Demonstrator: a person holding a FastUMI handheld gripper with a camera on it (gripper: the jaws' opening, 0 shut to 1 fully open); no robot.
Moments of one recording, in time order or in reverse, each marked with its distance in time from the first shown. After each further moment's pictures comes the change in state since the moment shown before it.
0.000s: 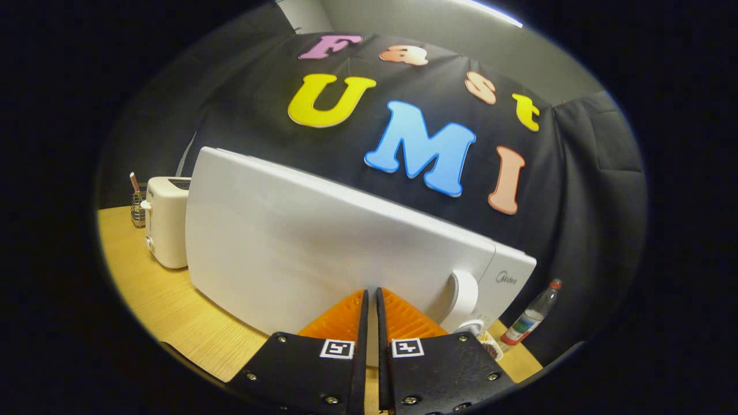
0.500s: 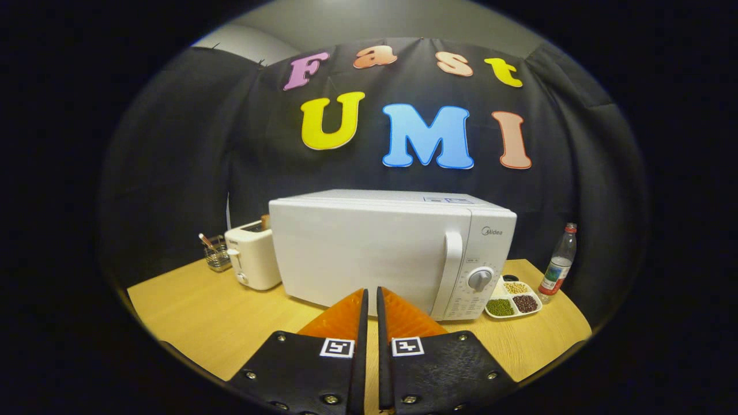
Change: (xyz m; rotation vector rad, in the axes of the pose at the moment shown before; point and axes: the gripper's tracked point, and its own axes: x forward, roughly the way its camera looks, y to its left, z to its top) arm -0.144 0.008 0.030 0.275 -0.056 0.217
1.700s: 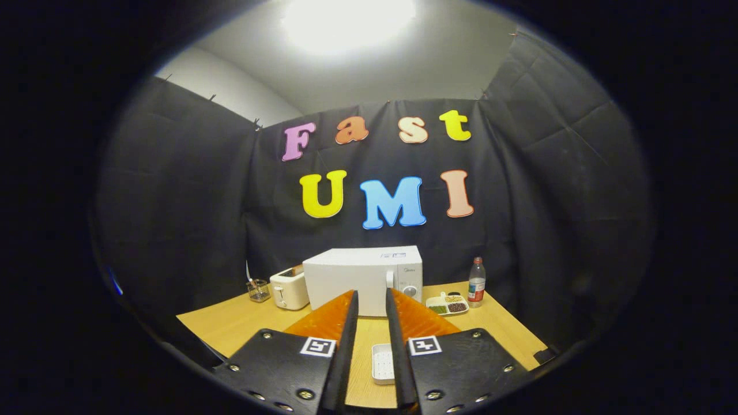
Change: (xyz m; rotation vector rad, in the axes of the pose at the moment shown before) arm -0.316 -0.032 0.087 0.060 -0.227 -0.091
